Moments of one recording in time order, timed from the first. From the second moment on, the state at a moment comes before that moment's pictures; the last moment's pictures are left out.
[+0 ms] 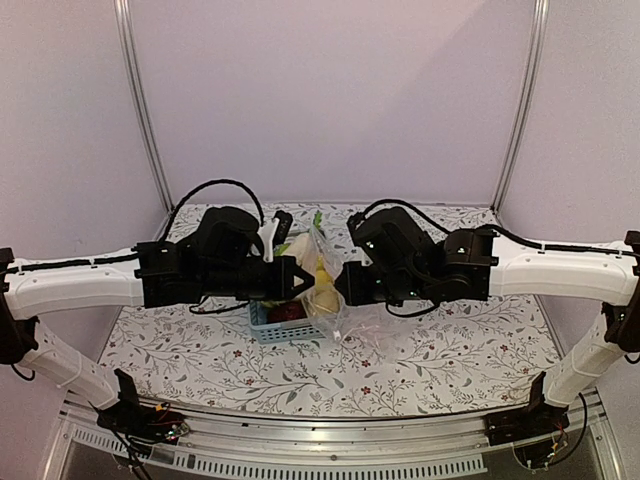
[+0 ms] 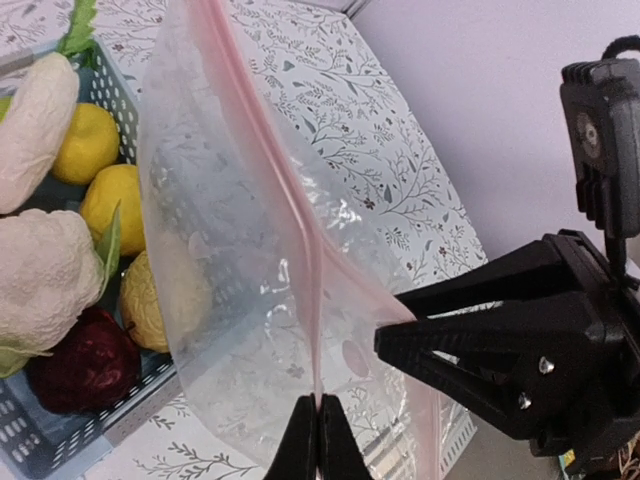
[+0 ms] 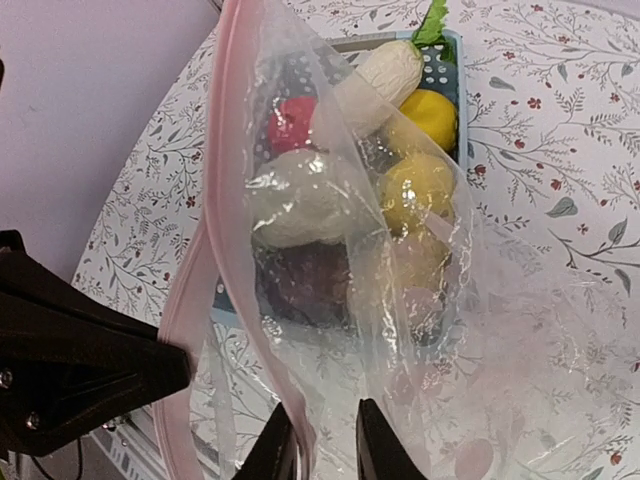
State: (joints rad) left arm -1.03 1.34 1.01 -0.20 -0.02 -0.74; right arm 1.16 1.55 1.30 -0.48 0.29 0.77
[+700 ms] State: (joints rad) left arm -1.02 1.31 0.97 -0.31 -0.18 -0.84; right arm 1.16 1.38 1.22 -0.54 0.41 0.75
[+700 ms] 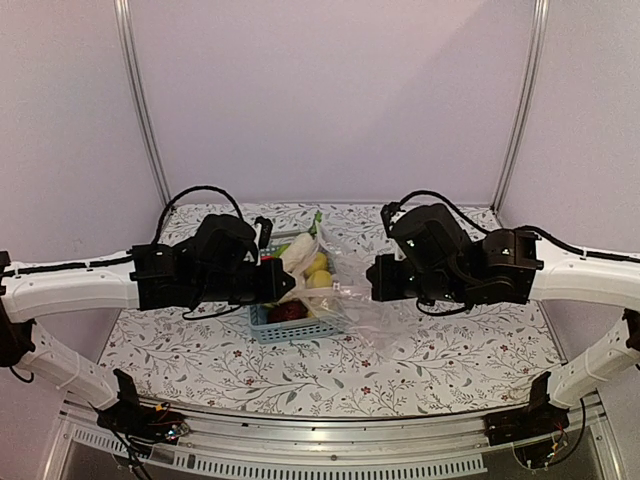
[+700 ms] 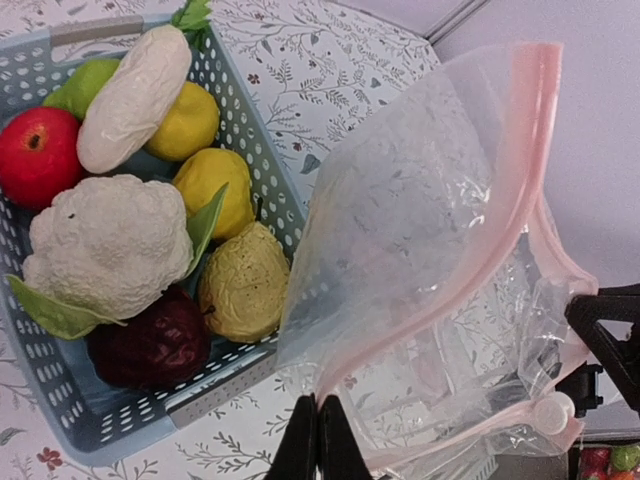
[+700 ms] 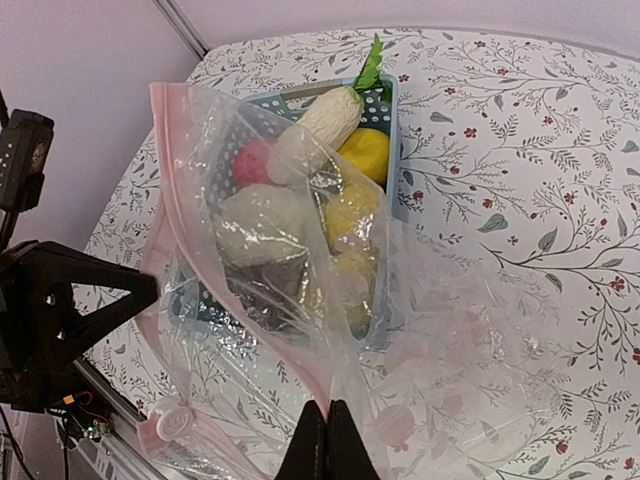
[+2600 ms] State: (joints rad) left arm -1.33 1.48 1.13 -0.15 -0.60 -0.42; right arm 1.16 1.43 1.29 -0.44 0.72 1.12
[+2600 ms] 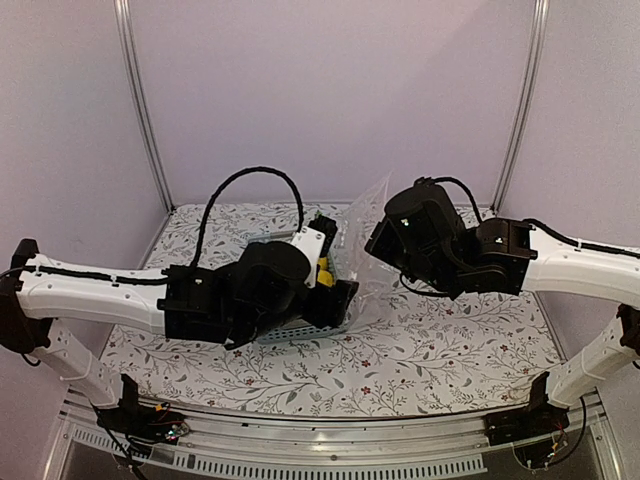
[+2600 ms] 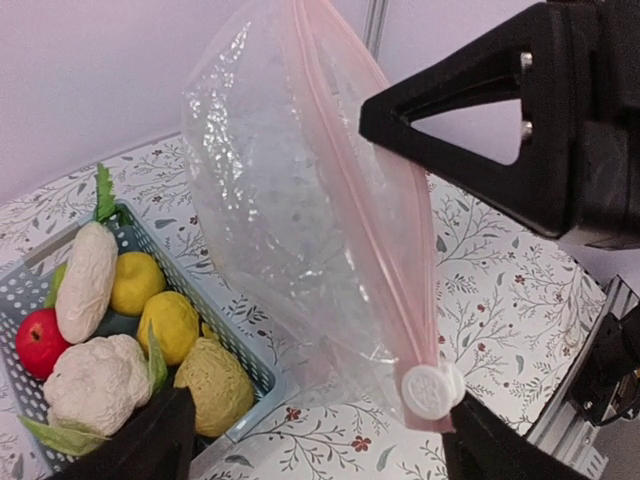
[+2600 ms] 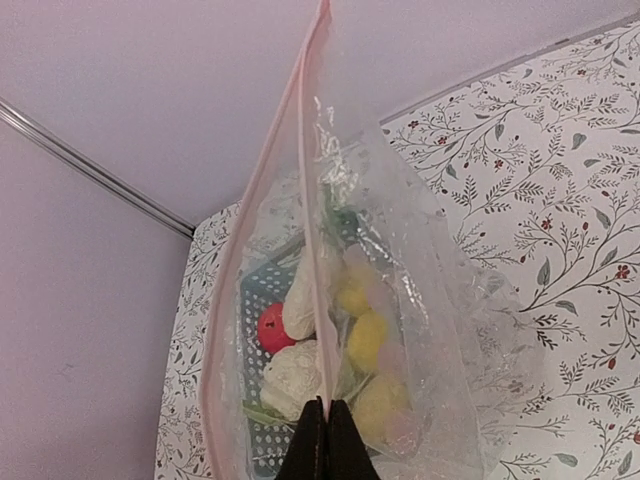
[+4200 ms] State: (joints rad) left arm -1.17 1.44 1.37 -0.48 0.31 -0.19; right arm 1.12 1.02 1.27 -0.63 -0.09 0.19
